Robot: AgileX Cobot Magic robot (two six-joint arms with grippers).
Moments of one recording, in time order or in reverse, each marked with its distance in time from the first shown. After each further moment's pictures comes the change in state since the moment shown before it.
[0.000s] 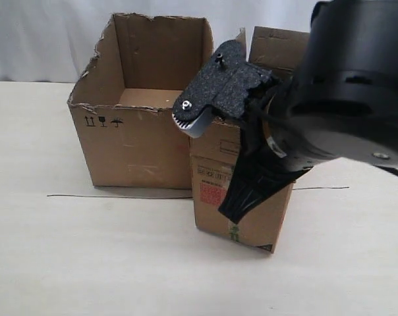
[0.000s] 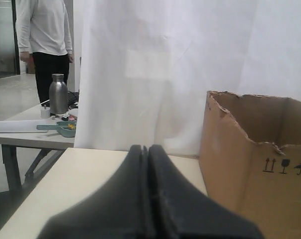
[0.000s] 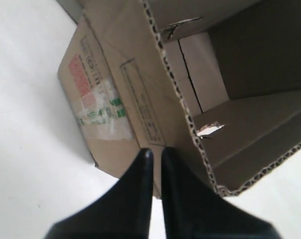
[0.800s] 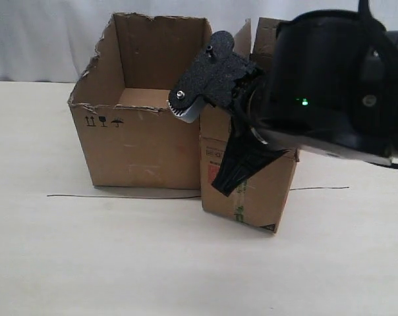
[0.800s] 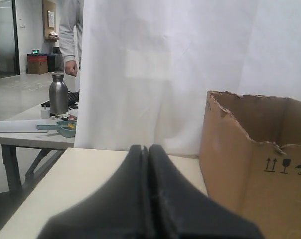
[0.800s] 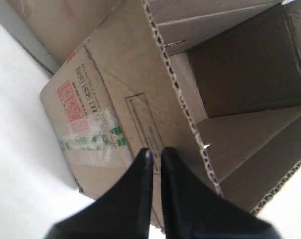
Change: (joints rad) left arm 0.000 0.000 0.000 0.000 0.000 0.000; right arm -0.047 0.072 0.000 -0.170 -0.097 0.064
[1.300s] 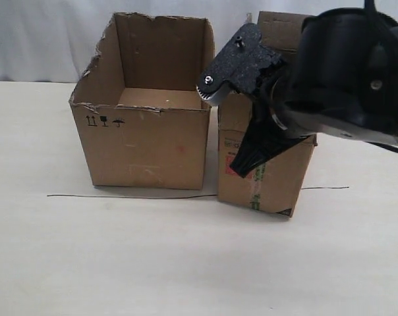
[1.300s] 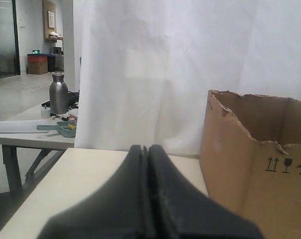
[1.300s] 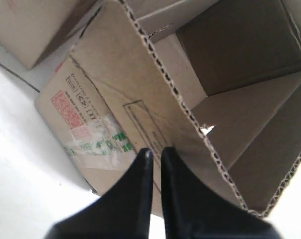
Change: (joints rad) left arm 0.000 0.000 0.000 0.002 0.000 0.000; right arm -0.115 0.000 0.030 -0.017 -0.071 0.022
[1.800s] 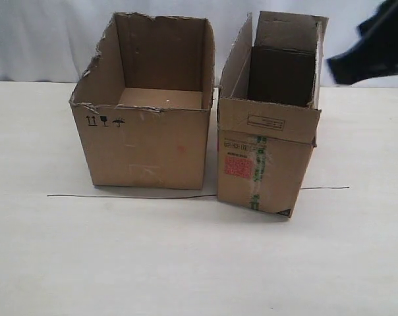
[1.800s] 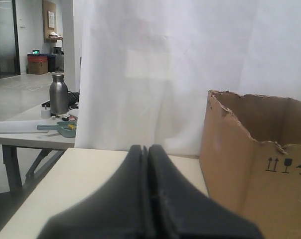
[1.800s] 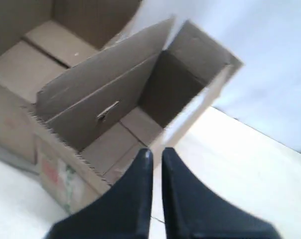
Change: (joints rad) left arm 0.000 0.000 0.000 0.000 0.000 0.000; right arm -0.051 -0.447 0.021 0.020 0.000 0.126
